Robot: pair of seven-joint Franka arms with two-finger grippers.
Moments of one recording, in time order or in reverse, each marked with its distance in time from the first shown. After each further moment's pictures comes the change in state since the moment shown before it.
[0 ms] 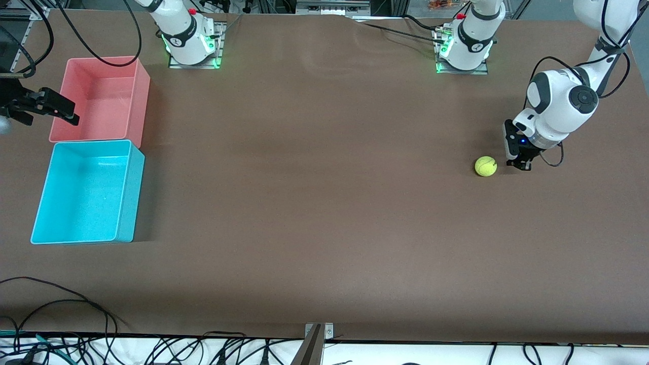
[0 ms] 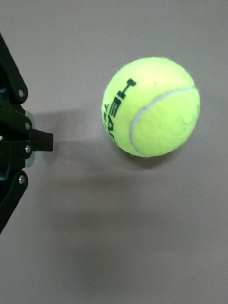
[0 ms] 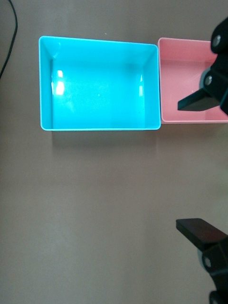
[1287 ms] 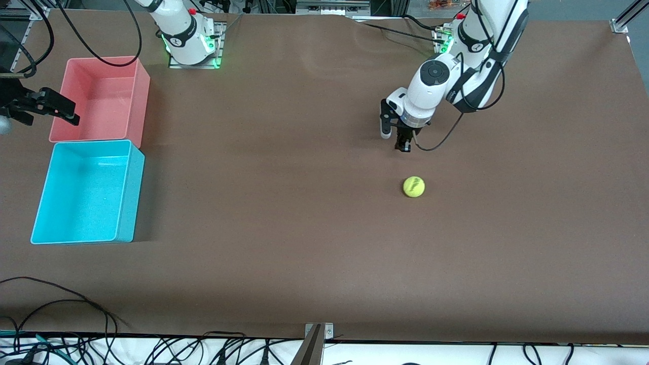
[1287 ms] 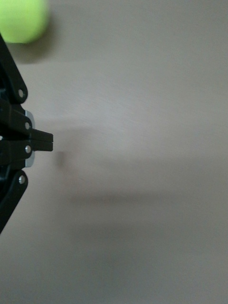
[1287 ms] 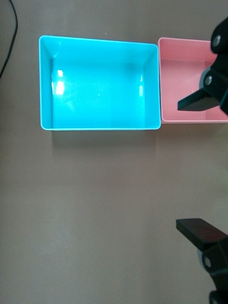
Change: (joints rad) left arm -0.630 -0.004 -0.168 0.071 0.105 -0.066 -0.906; right arm 0.001 0.000 0.001 0.000 0.000 0.000 0.000
